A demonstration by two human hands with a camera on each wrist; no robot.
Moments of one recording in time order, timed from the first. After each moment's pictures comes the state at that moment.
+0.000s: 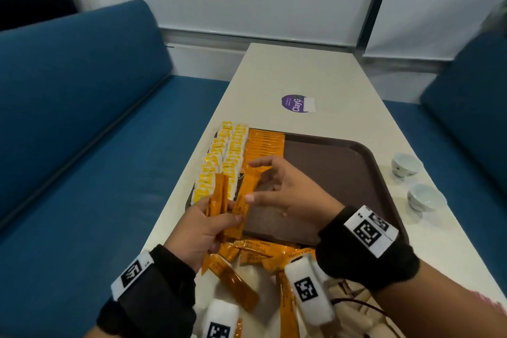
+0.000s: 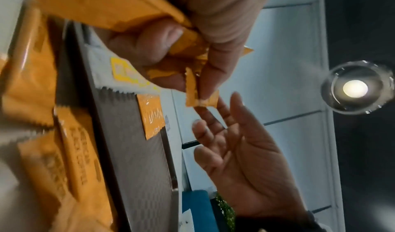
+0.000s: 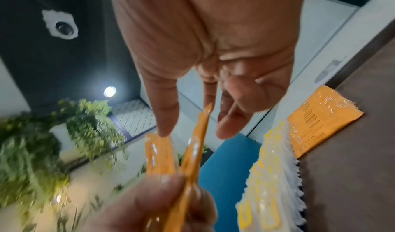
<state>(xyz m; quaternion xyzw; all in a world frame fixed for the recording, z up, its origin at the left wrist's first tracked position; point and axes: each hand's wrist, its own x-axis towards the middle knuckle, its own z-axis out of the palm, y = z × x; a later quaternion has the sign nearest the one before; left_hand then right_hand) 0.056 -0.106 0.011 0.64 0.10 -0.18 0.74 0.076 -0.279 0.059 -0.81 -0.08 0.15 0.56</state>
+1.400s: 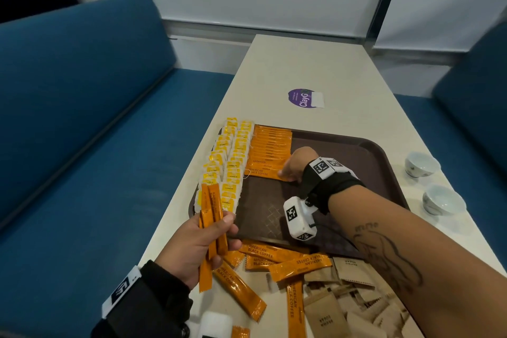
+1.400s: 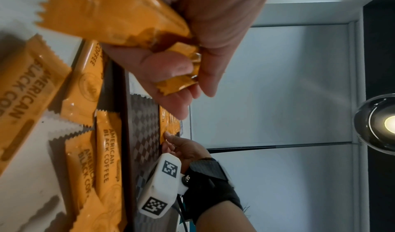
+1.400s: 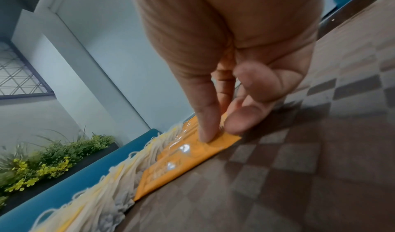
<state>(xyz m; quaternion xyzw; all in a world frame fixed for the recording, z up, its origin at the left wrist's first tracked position) 0.056 -0.094 -0.004 0.58 0.15 -0.21 0.78 0.237 -0.306 -0.011 -0.93 0.11 0.35 0.08</state>
